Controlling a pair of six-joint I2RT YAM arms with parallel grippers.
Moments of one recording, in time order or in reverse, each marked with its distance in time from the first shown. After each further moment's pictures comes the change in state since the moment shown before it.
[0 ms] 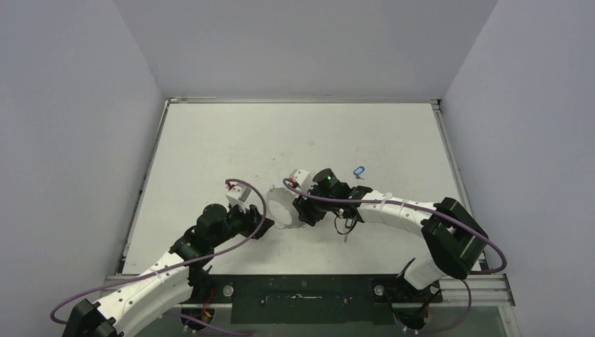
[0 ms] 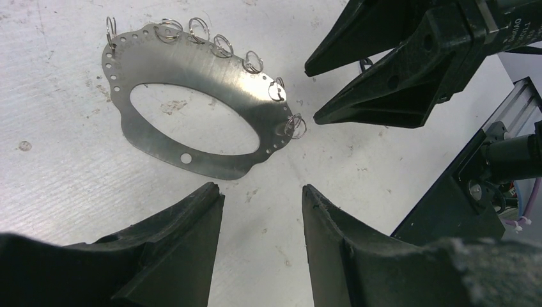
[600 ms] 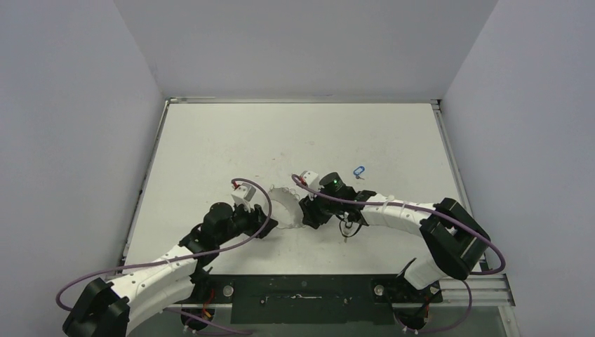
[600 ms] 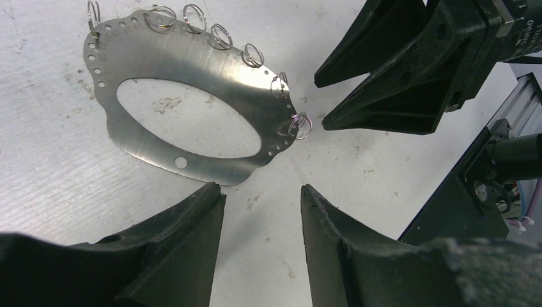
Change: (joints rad) left arm 0.000 0.124 -0.035 0.141 0.016 -0.018; right arm -0.042 -0.015 -0.082 0.057 -0.027 0.105
